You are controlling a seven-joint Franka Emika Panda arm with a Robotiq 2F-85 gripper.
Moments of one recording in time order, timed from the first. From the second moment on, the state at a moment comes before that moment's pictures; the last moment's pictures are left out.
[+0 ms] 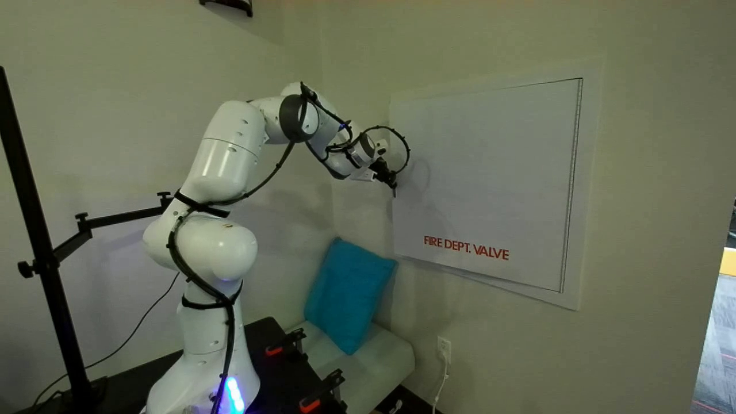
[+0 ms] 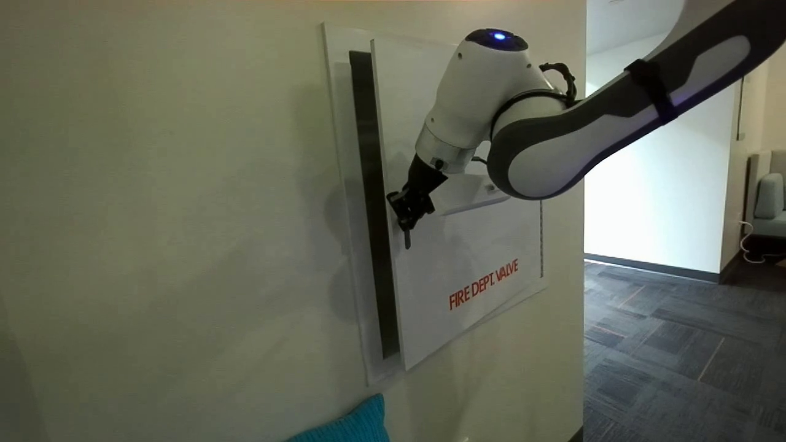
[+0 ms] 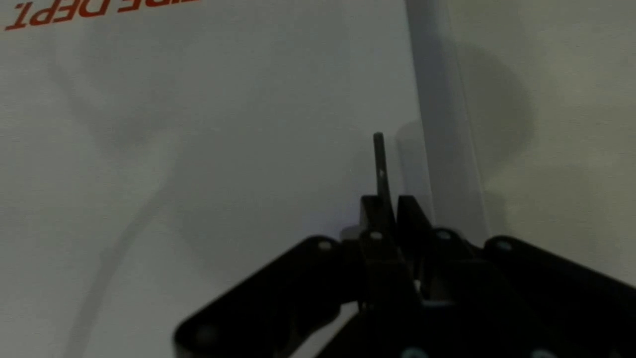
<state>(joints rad) 0.40 0.52 0.02 -1.51 -0.63 2.69 0.81</state>
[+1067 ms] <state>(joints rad) 0.37 0.20 0.02 -1.97 -0.59 2.87 0.73</state>
